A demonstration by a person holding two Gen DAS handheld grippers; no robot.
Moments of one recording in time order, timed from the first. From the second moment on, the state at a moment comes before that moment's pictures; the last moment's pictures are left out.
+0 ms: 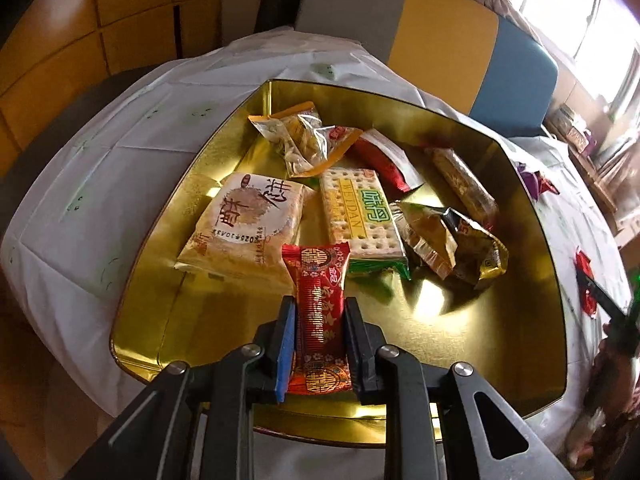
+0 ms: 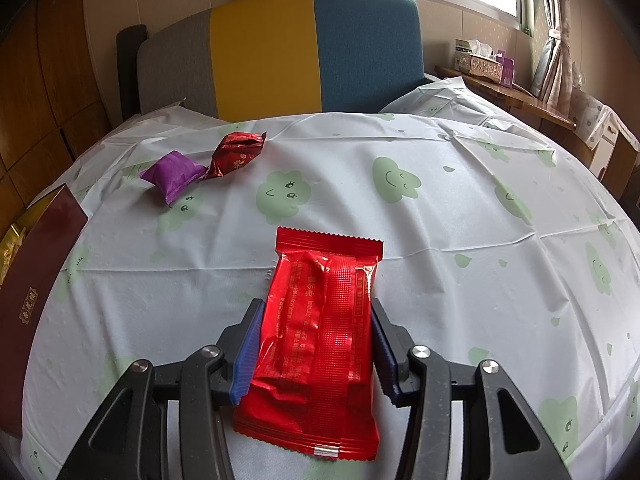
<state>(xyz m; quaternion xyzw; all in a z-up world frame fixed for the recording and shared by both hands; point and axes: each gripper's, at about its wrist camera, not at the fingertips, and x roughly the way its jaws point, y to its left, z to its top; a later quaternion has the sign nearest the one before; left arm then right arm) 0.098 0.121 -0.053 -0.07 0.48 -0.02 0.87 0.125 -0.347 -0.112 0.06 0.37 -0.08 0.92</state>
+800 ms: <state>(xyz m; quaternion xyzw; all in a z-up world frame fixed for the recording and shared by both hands) 0.067 0.118 -0.036 -0.08 0.44 0.02 0.90 0.099 -0.340 -0.092 0.06 0.32 -0.04 0.94</state>
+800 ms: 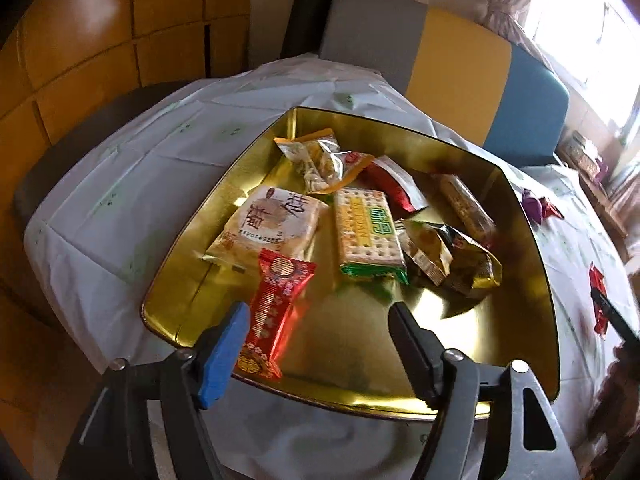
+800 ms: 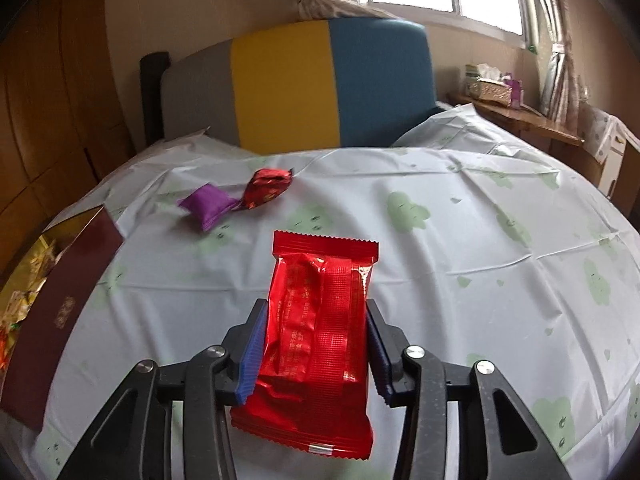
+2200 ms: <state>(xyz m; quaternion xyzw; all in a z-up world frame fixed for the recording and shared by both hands) 0.044 0.183 -0.013 -0.15 0.41 0.10 0.90 0.117 -0.006 -0.073 -0.12 0.47 0.36 0.79</state>
